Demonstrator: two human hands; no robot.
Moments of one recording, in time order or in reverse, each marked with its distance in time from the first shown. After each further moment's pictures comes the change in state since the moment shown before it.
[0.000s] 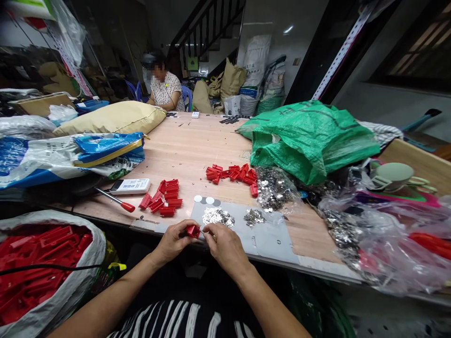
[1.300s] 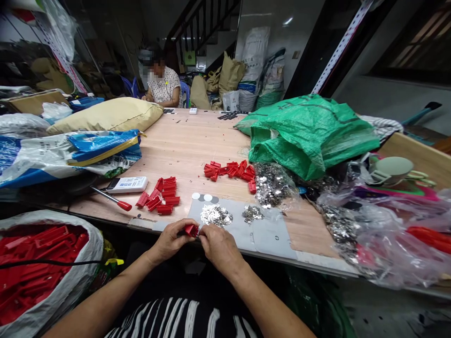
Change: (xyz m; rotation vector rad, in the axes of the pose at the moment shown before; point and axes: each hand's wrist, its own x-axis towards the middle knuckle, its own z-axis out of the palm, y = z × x) left_hand 0.000 -0.002 -0.002 0.024 -0.059 0.047; right_hand -0.003 -0.003 0.010 -0.107 -0.093 -0.017
